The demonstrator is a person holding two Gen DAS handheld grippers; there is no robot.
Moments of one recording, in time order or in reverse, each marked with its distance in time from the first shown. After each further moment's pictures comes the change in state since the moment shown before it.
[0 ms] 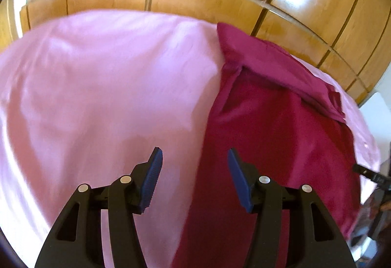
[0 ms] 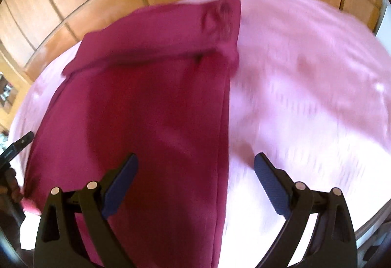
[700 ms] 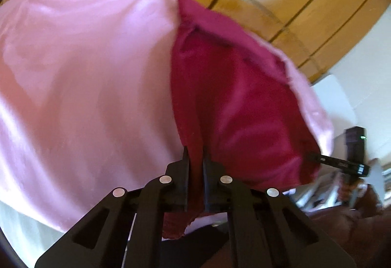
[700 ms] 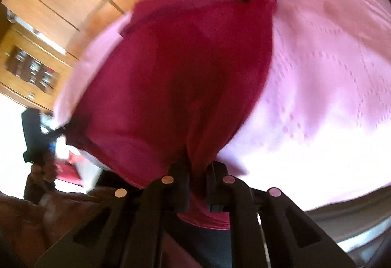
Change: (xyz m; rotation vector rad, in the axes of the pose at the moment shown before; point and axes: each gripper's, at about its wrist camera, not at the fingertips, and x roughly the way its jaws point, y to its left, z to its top) left arm -0.053 0.001 -0.048 0.018 0.121 -0.323; right arm -0.045 0.006 -0.050 0.005 0.134 0.319
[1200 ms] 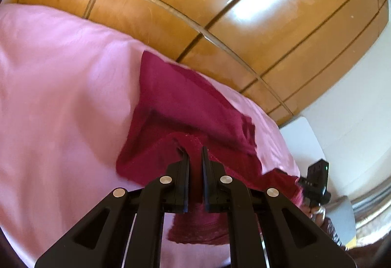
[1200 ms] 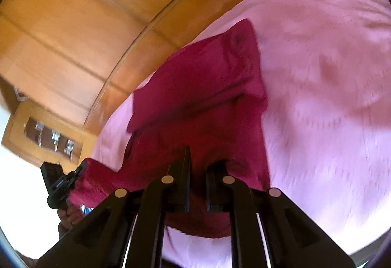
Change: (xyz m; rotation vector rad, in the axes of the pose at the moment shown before) left arm 0.024 -0.019 0.137 -0.073 -0.150 -0.152; right arm -0.018 -0.050 0.104 0.249 -0.270 0.126
